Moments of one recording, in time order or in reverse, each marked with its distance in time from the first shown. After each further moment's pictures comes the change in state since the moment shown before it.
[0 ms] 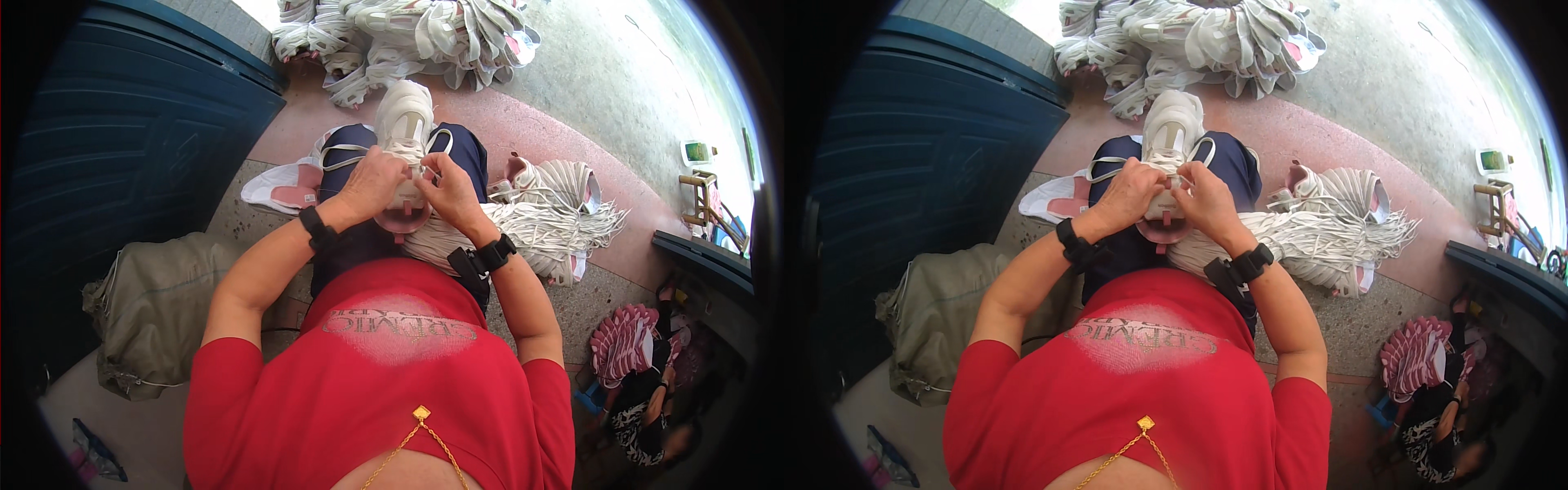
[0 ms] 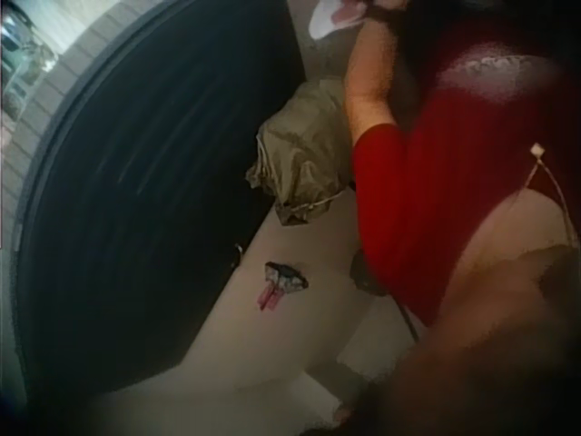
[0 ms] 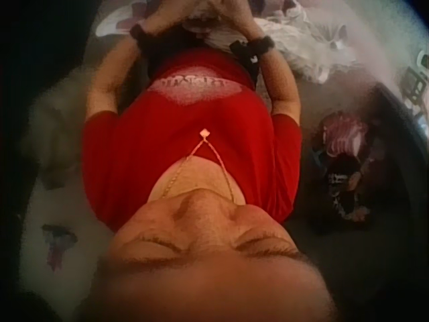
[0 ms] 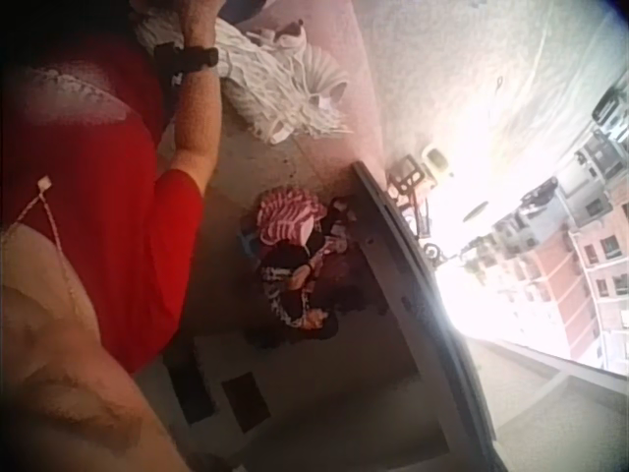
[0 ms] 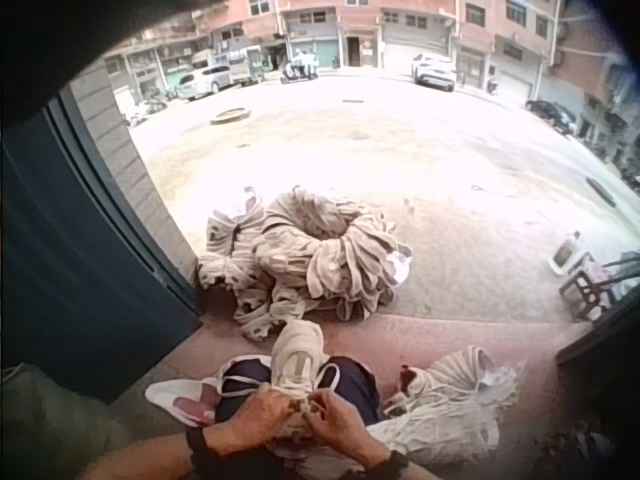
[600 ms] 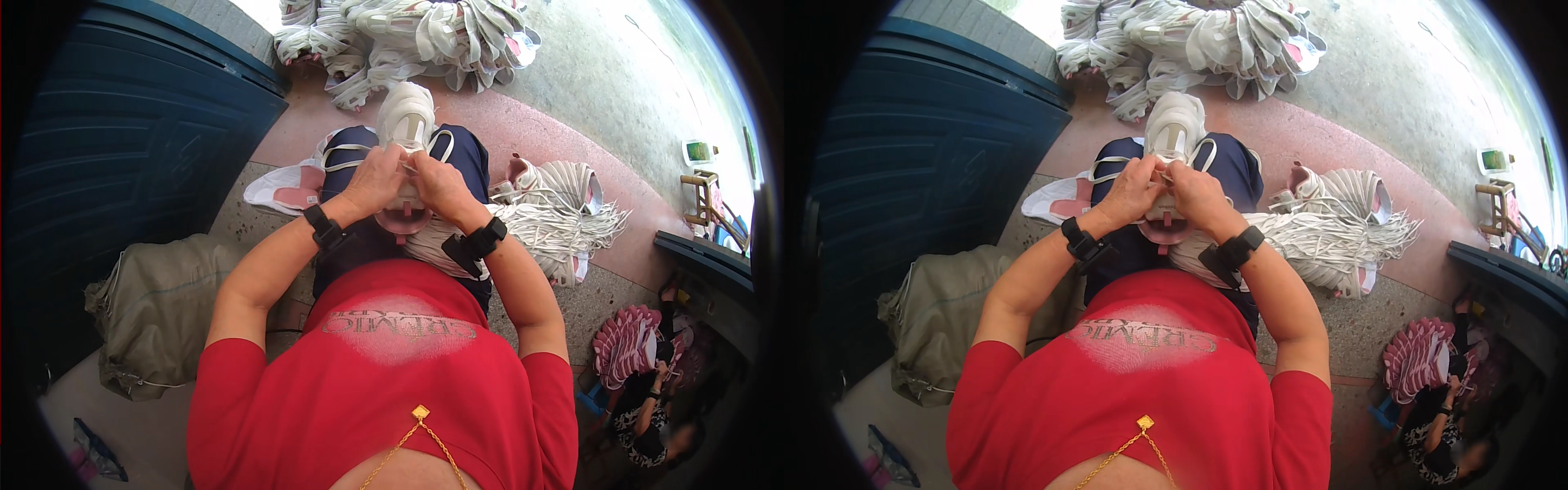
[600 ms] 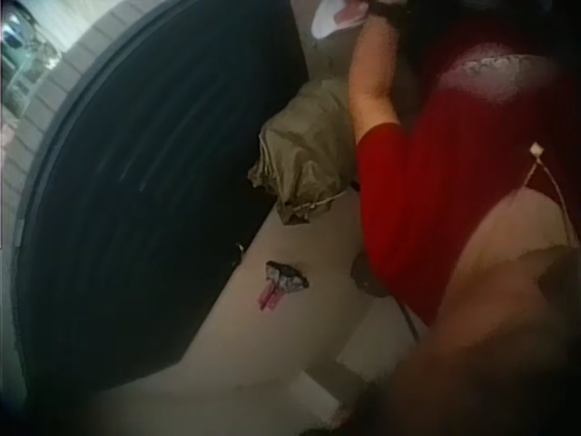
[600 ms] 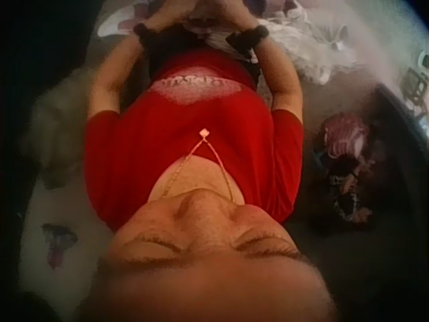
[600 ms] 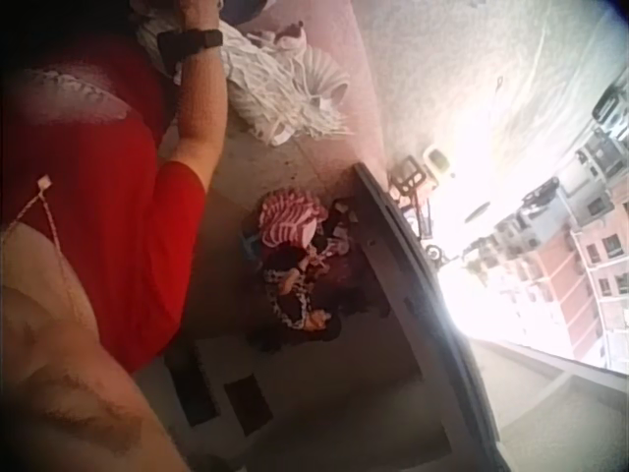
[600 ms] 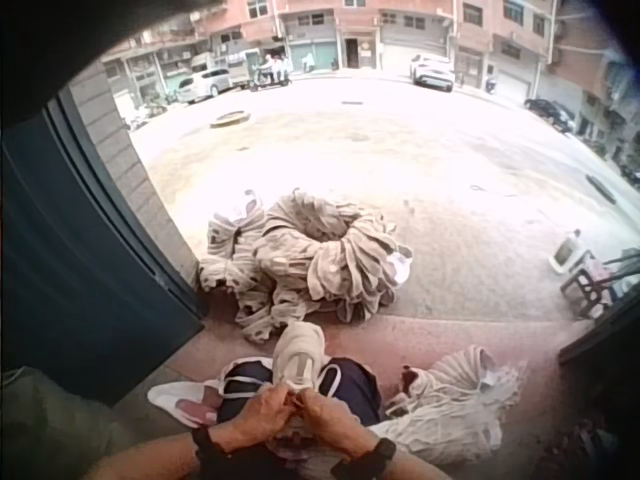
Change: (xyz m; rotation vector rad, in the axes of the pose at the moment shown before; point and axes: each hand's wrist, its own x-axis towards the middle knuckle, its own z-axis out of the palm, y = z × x) left_hand 0.005 -0.003 0.009 -0.151 0.057 -0.290; right_hand 0.019 0.000 0.009 -0.325 -0.163 -0.129
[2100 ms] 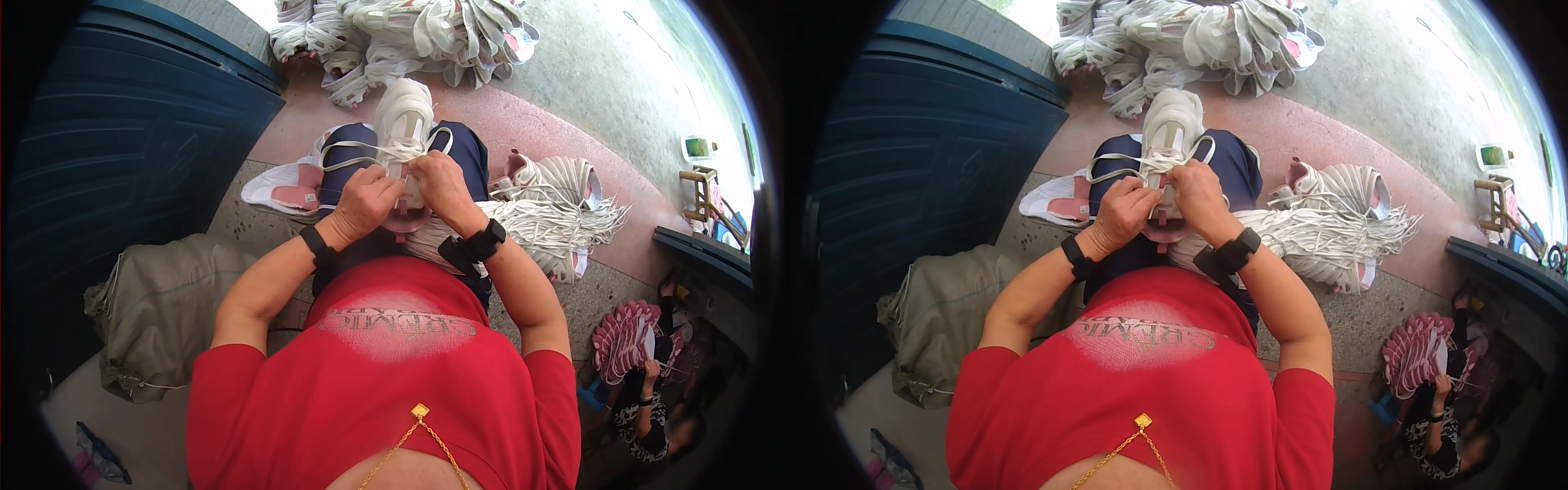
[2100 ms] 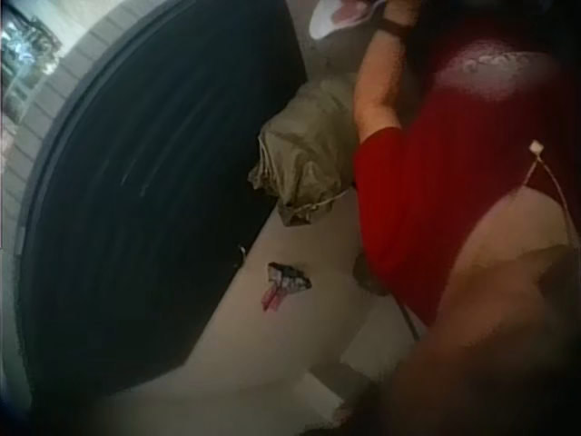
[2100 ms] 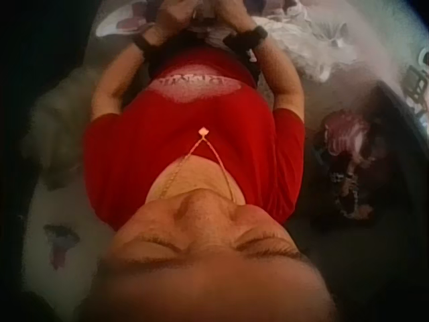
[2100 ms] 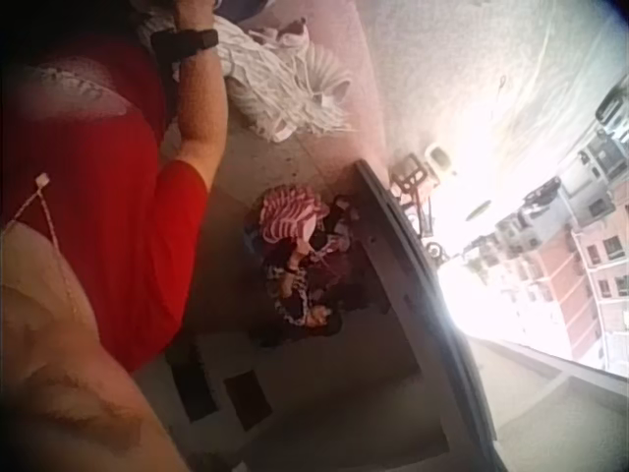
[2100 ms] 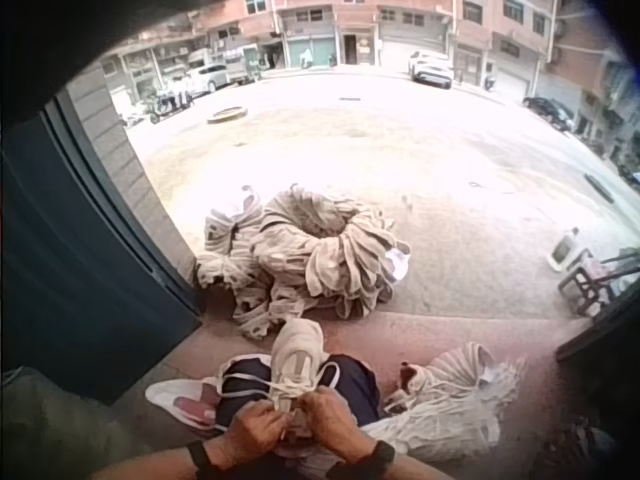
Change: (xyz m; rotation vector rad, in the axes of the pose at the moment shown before) left_hand -0.035 0.002 -0.006 0.340 0.217 0.582; right_hand 0.000 0.007 0.012 -0.046 0.188 -0.028
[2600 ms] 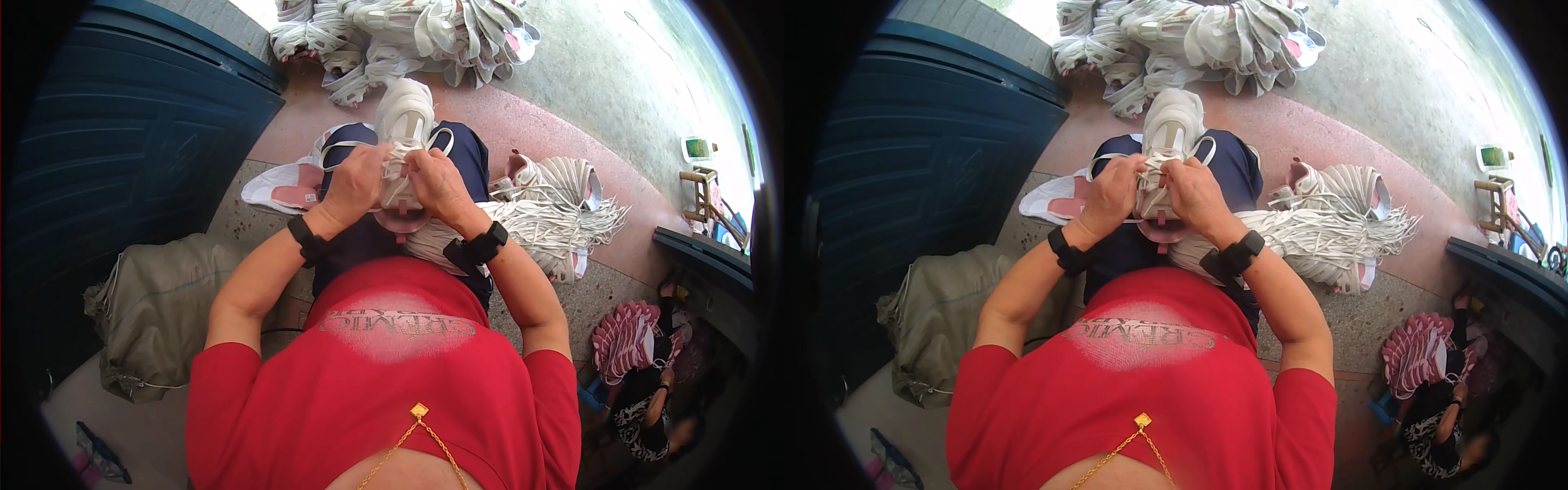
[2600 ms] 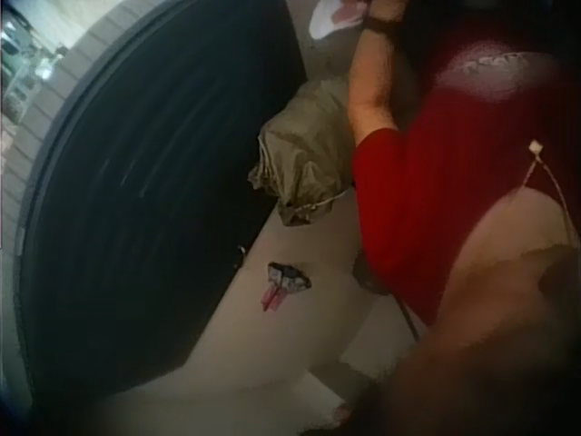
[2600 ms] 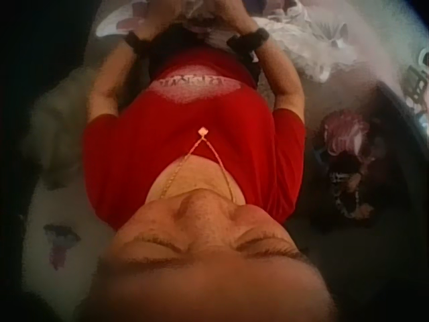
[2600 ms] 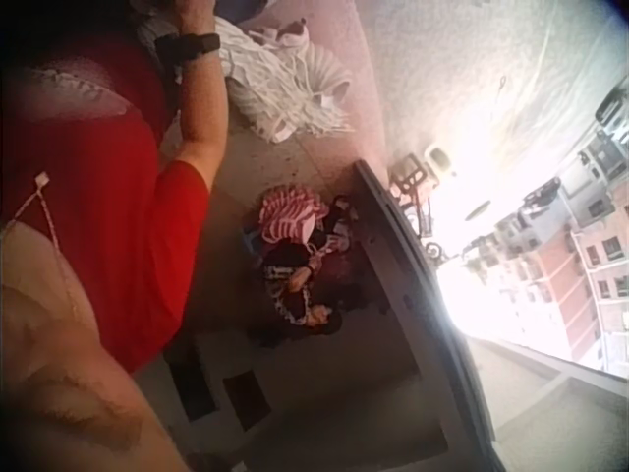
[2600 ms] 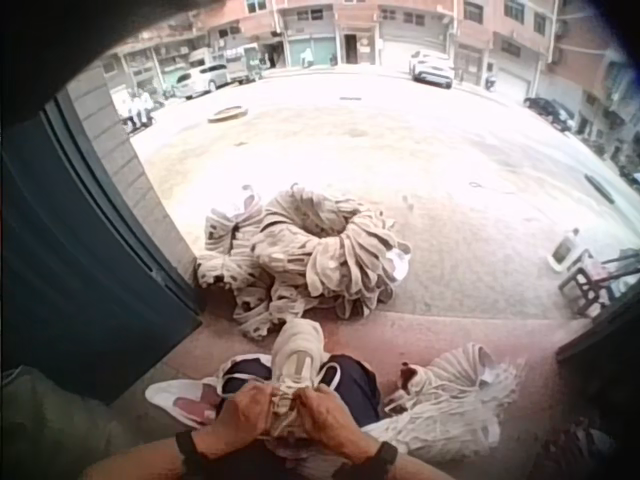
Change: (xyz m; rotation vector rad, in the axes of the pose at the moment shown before) left_hand 0.013 -0.020 -0.007 -0.232 0.074 -0.243; right_hand 0.003 -0.003 -0.005 0.149 0.012 -0.151
